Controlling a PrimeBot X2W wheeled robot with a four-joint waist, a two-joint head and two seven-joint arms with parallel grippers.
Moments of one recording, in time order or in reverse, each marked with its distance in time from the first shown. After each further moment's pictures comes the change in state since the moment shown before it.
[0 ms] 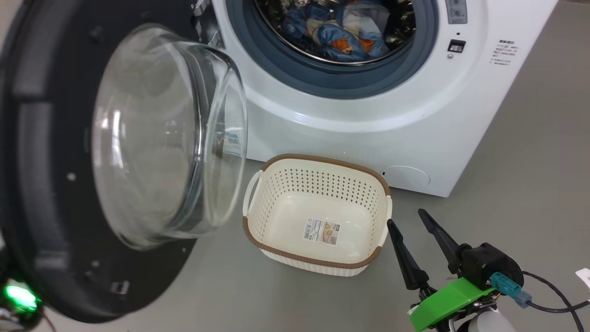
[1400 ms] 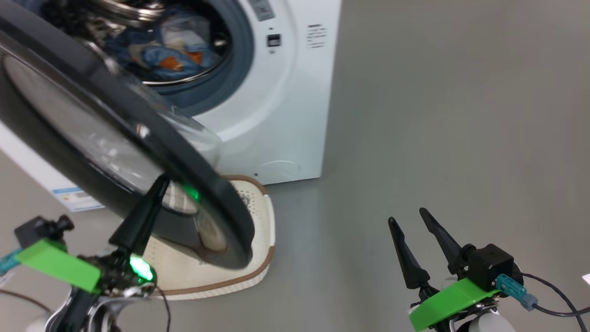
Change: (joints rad) left arm 0.091 -0.246 -0.285 -0.328 0.095 -0.014 -0.339; right arm 0.015 0.009 -0.007 -0.029 0.036 0.000 -0.001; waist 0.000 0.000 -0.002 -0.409
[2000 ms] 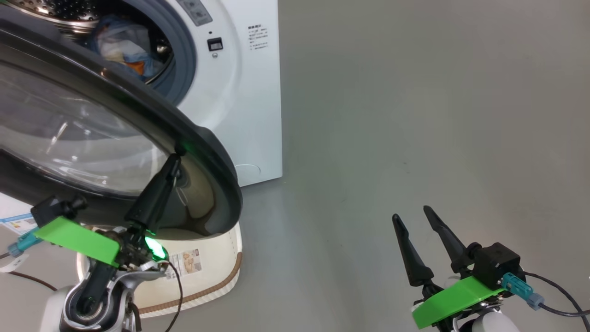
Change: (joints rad) left arm -0.118 -0.009 -0.073 0.104 0.025 -0.001 -0.116; right arm 0.000 0.002 -0.010 -0.007 0.029 0.000 0.000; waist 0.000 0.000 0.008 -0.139
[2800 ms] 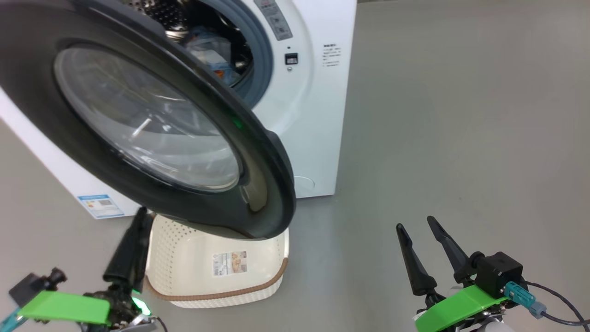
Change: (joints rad) left arm 0.239 0.001 0.024 -0.105 0.034 0.000 -0.204; right arm 0.033 0.001 -0.013 0.002 0.007 0.000 0.000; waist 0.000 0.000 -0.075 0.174
